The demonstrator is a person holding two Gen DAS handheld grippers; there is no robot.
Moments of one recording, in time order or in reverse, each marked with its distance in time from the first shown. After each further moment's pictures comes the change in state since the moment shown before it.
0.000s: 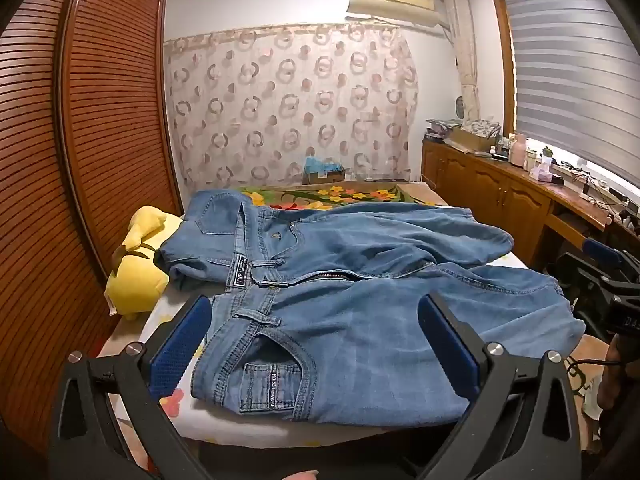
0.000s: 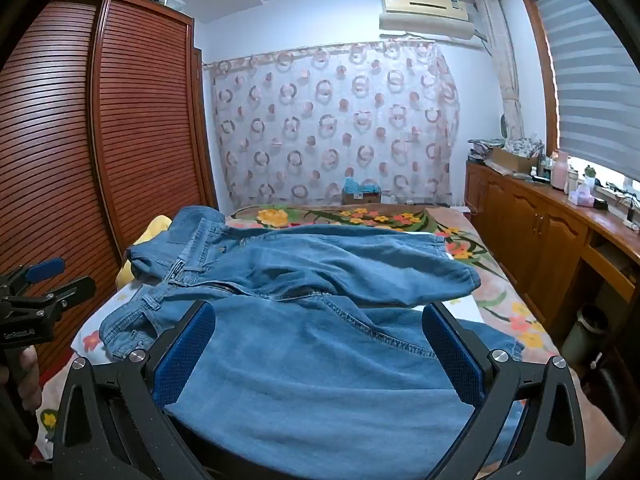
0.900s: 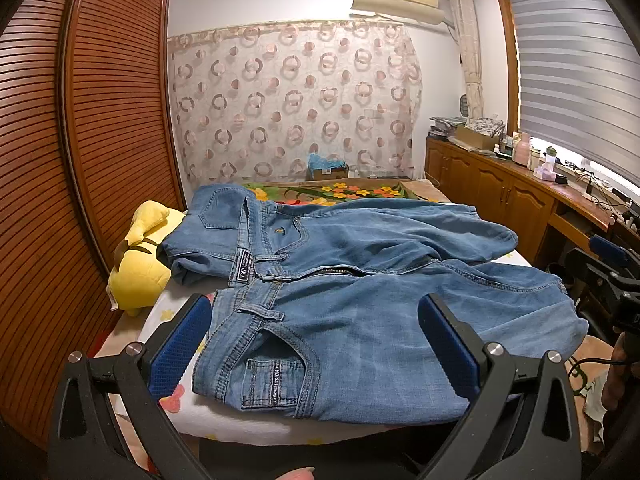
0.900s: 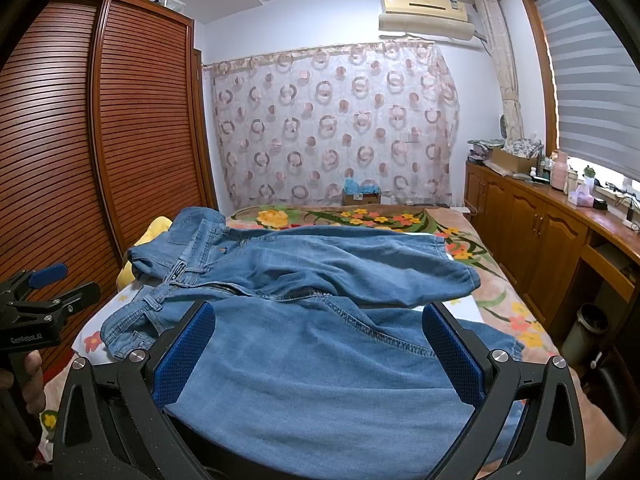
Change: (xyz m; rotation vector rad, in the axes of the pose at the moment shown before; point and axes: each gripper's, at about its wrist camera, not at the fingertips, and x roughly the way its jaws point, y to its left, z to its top) left arm 0.000 0.001 0.000 -0.002 0.012 0.004; right arm 0.000 0.000 0.000 0.006 -0.004 0.006
